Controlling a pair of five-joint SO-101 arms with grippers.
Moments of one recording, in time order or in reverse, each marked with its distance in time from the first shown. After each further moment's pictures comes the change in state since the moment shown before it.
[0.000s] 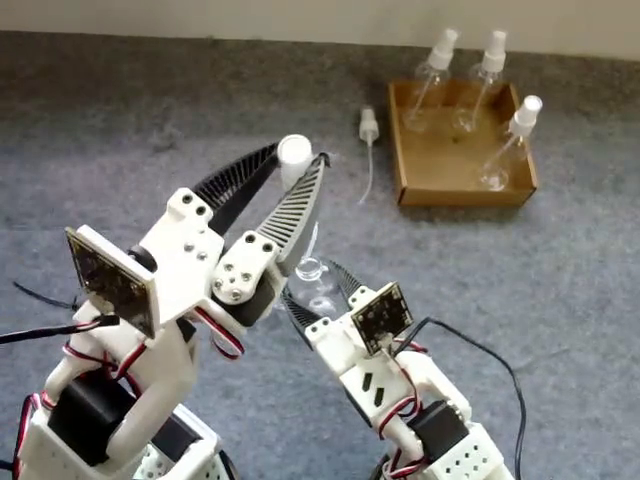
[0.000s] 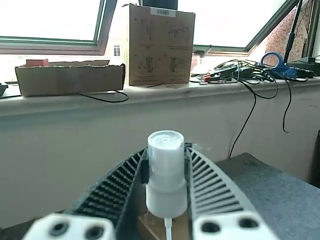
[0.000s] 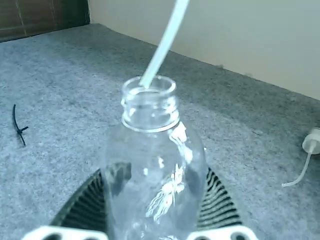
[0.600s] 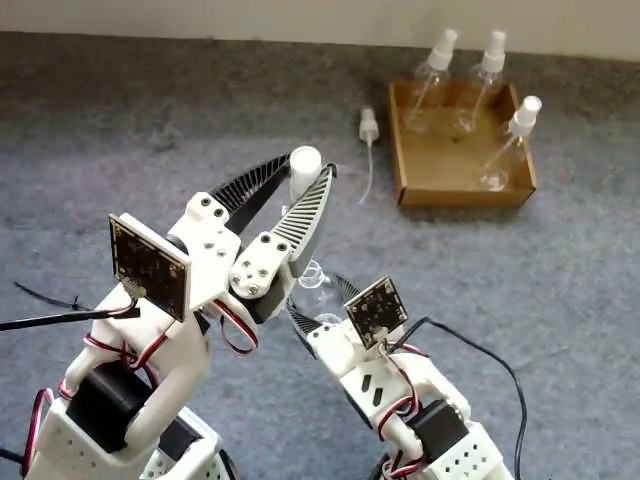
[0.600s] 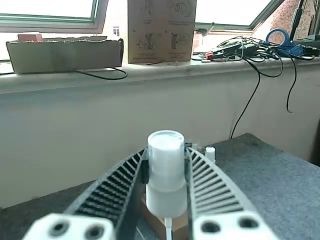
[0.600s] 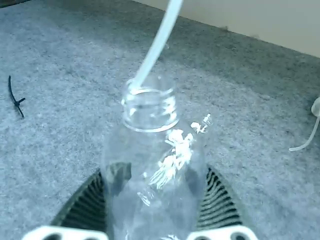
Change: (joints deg) left arm -0.1 -0.2 4.6 0.0 0.0; right arm 0.0 0.0 0.0 7.5 -1.9
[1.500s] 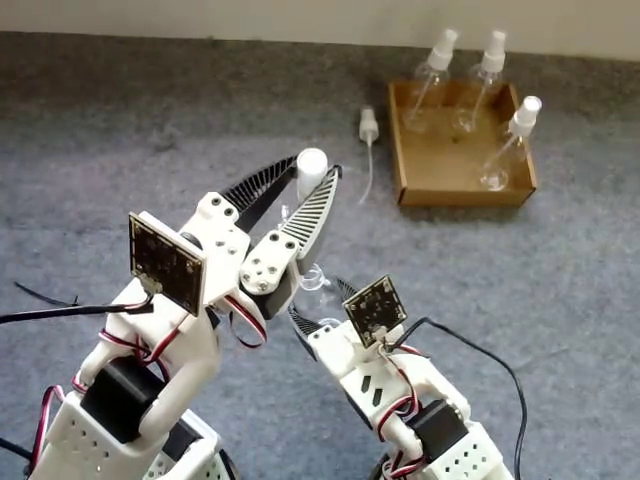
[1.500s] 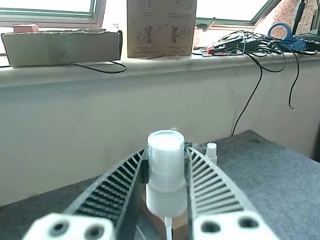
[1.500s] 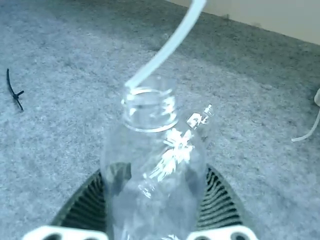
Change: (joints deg) left arm -0.1 0.0 4.6 -4.1 0.0; right arm 0.0 0.0 -0.3 1.5 -0.5
